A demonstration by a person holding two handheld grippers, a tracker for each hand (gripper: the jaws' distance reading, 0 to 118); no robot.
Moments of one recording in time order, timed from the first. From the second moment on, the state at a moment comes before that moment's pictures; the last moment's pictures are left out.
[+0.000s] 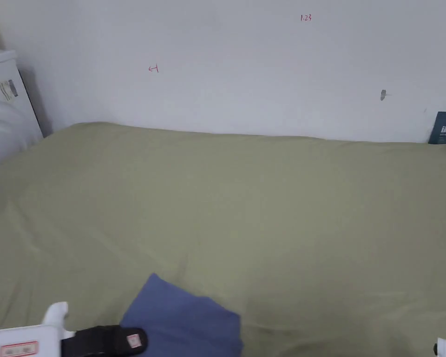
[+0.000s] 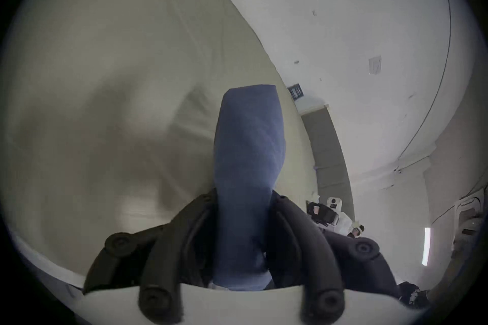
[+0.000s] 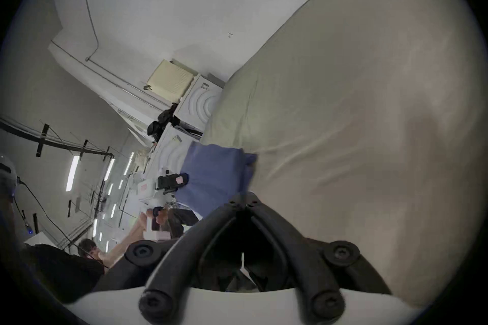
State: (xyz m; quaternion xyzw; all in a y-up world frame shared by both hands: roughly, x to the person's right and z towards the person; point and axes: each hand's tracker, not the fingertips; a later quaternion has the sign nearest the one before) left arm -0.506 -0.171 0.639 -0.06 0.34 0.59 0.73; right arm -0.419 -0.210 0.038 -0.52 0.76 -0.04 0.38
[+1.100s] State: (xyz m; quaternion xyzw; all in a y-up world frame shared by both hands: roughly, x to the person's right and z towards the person) left arm -0.456 -0.019 0.773 -0.18 0.64 0.24 0.70; right arm -0.337 -0.097 0.039 -0.37 0.78 0.03 0.51
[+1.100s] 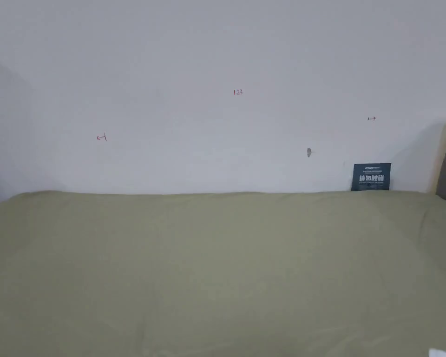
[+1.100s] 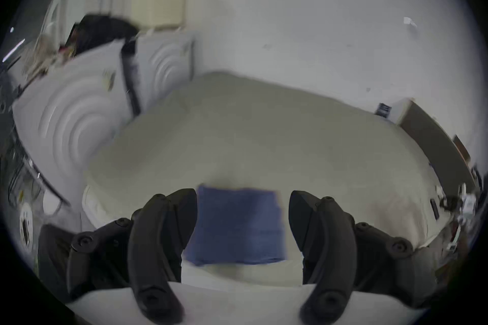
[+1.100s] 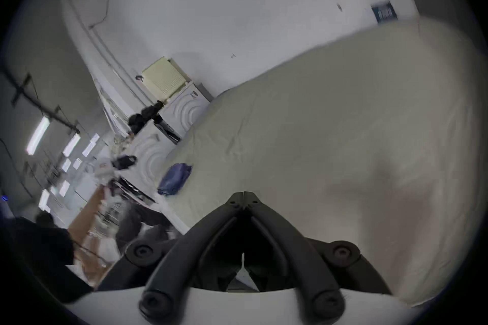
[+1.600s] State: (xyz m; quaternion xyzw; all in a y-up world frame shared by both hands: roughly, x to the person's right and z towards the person) left arm -0.363 -0.042 0.465 -0.04 0.63 0.12 0.77; right arm -0.292 -0.050 0.084 -0.11 0.69 0.10 0.71
